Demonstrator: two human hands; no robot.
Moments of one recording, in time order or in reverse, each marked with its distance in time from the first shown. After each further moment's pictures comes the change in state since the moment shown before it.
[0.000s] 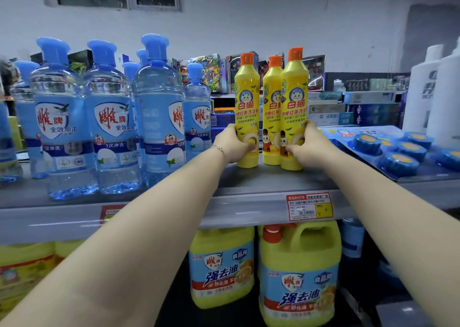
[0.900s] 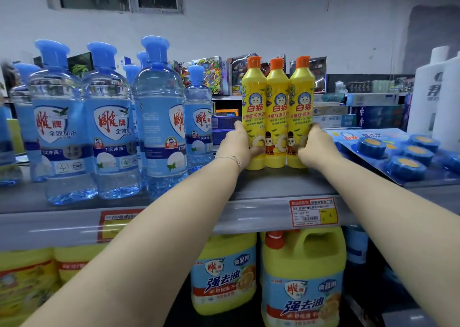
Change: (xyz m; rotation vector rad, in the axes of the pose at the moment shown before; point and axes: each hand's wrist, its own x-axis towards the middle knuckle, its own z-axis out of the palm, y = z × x) left_hand 0.010 -0.004 0.016 0.267 0.122 0.159; right_hand 0.026 0.016 0.009 -0.200 0.180 -0.008
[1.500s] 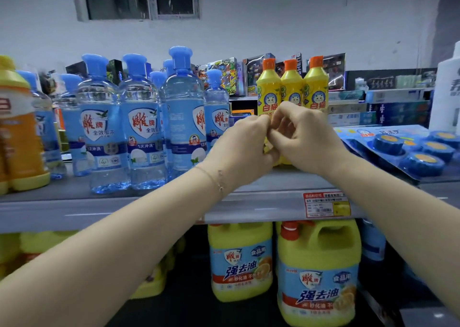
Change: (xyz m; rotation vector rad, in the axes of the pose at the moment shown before) left_hand -0.097 0.029 -0.076 0.161 0.136 0.502; right_hand -0.102 -0.074 -0.045 0.200 0.091 -0.707
